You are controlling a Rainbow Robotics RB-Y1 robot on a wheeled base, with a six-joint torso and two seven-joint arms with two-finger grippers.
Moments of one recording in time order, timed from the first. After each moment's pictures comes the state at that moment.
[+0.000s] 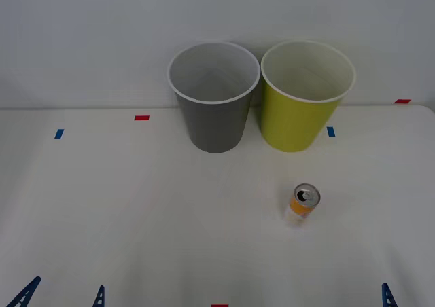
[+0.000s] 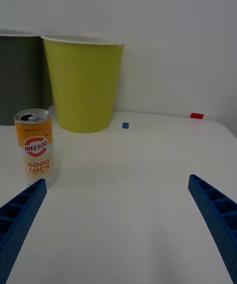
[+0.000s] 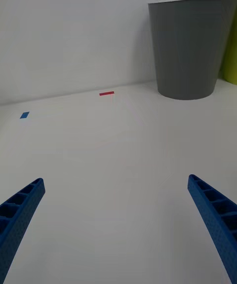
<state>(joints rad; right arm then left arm) 1.14 -0.26 0.03 -2.03 0.13 -0.76 1.29 1.02 0.54 -0.34 -1.99 0.40 -0.70 -1.85</state>
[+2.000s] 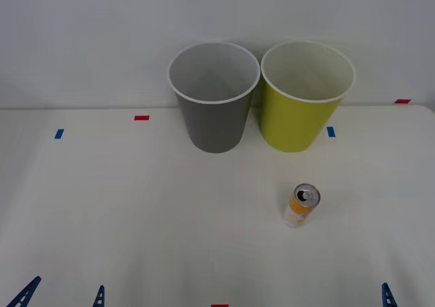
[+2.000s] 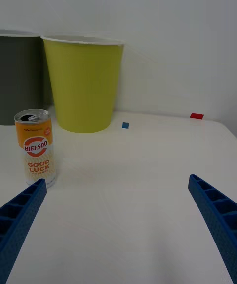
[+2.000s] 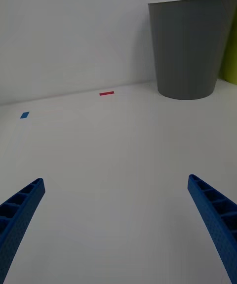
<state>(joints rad) 1.14 -0.26 0.03 -2.03 0.13 -0.76 1.29 1.02 0.54 -0.34 -1.99 0.40 -0.70 -1.85</state>
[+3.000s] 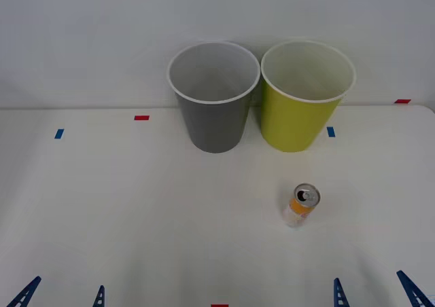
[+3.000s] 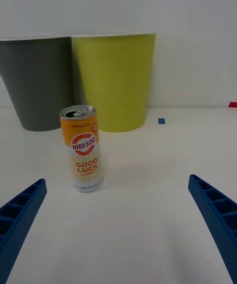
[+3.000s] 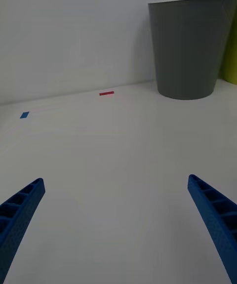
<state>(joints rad) 0.96 -0.41 0.34 -1.90 -0.18 -0.79 1.60 1.02 0.54 -0.34 -1.99 0.40 -0.70 -1.85</state>
